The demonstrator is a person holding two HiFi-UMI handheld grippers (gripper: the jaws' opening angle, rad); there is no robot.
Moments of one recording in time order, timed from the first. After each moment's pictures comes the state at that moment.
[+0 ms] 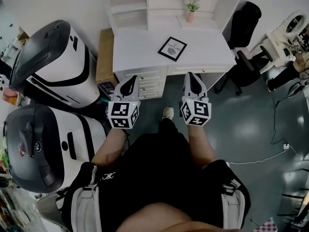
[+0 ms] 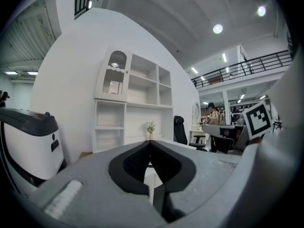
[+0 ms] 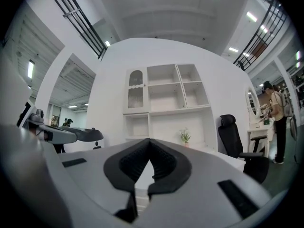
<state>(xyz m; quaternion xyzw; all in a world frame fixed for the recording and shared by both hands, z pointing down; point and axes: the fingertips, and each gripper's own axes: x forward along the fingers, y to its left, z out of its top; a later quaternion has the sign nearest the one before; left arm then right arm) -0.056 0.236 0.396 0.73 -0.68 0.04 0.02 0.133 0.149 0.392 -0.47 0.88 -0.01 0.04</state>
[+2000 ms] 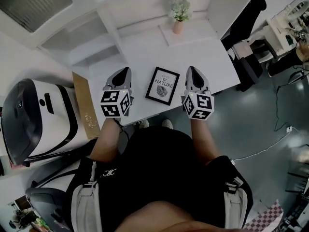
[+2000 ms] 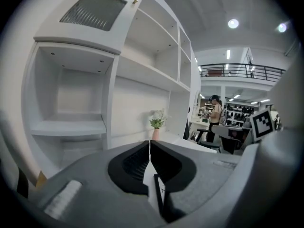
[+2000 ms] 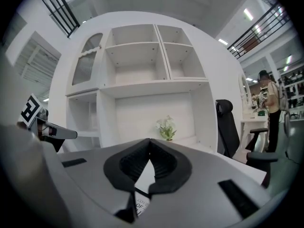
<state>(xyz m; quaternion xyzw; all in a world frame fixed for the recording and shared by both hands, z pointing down) -0.152 -0.235 0.415 0.78 -0.60 0.10 0.13 0.090 -0.273 0.418 -0.56 0.83 -0.07 -0.02</state>
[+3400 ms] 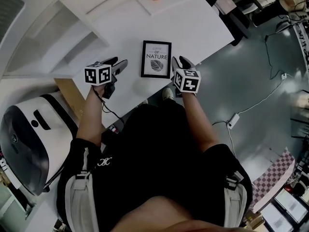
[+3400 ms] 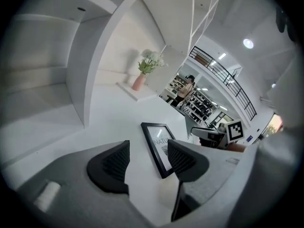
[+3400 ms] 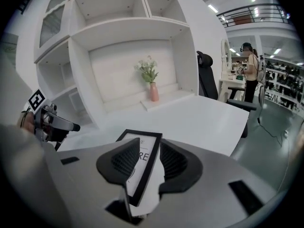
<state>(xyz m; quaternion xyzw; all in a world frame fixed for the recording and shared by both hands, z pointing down) -0.173 -0.269 0.606 0.84 -0.33 0.22 0.37 0.076 -0.246 0.619 -0.61 0.72 -0.28 -0.18</state>
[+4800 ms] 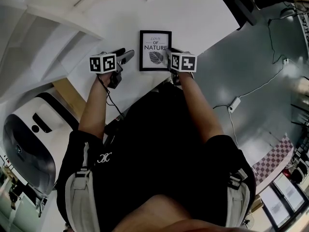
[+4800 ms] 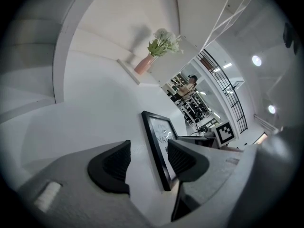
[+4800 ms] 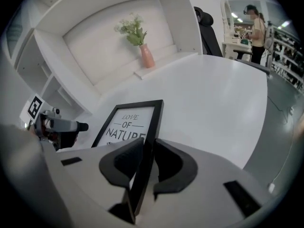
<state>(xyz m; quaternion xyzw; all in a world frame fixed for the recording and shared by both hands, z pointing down) -0.131 -0.295 0.676 0.82 -0.27 0.20 0.47 0.058 -0.269 0.716 -0.54 0.68 -0.43 -0.24</state>
